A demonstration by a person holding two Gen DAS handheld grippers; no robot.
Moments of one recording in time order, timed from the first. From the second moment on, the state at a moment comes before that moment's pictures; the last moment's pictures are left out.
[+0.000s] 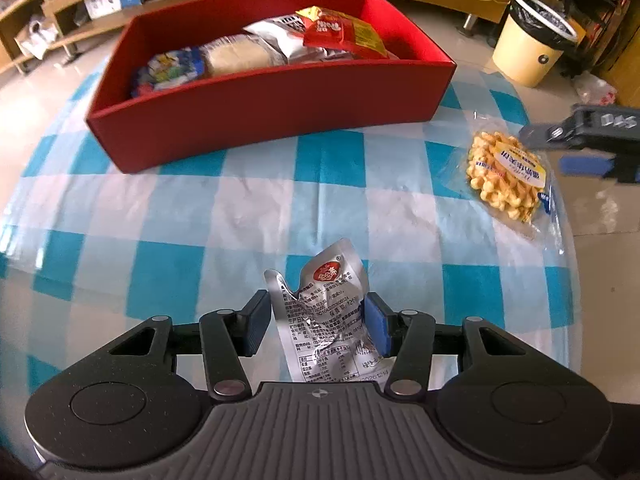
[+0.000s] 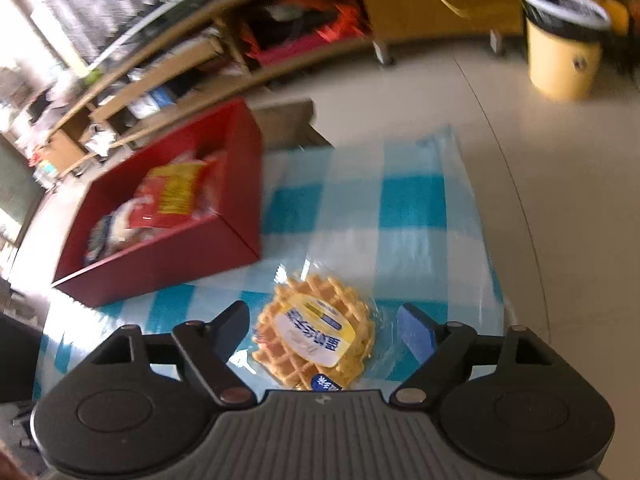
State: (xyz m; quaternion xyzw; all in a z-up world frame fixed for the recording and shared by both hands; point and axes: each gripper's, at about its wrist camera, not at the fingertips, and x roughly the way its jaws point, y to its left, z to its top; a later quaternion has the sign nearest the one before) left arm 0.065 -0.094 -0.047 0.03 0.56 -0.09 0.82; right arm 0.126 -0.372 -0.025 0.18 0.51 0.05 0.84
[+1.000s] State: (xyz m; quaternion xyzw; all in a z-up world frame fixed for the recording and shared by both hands) left arm 0.069 -0.088 -0.057 0.02 0.57 -0.12 0.81; right arm 0.115 -0.296 -0.043 0.05 0.51 0.11 0.85
